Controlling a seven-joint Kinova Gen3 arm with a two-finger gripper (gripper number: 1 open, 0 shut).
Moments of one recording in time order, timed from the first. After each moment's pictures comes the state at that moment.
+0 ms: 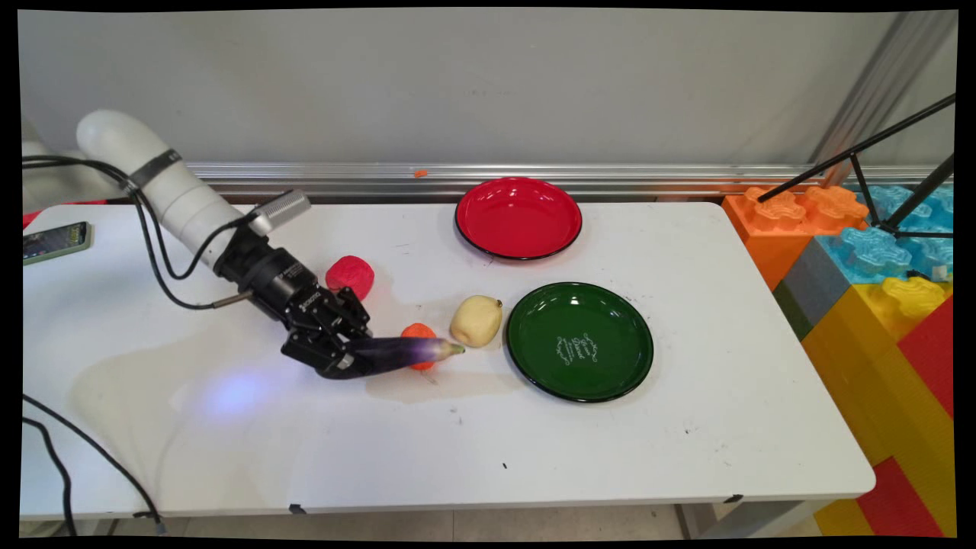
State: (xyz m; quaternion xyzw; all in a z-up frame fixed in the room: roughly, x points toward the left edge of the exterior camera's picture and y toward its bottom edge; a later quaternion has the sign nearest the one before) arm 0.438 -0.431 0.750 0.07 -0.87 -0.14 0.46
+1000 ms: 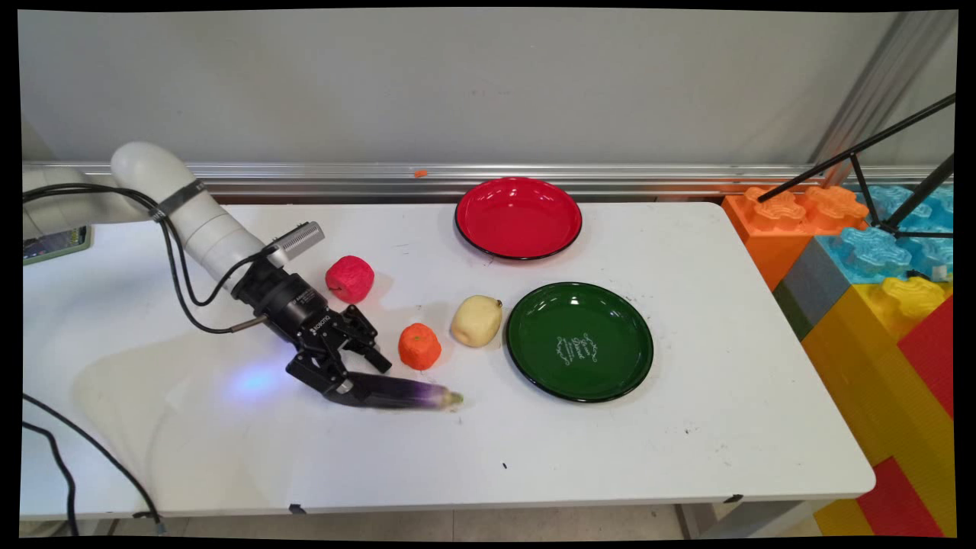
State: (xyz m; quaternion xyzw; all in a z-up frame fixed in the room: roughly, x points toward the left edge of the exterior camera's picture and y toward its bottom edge) arm 0.435 -0.437 0.705 0.06 -0.88 -0.15 0.45
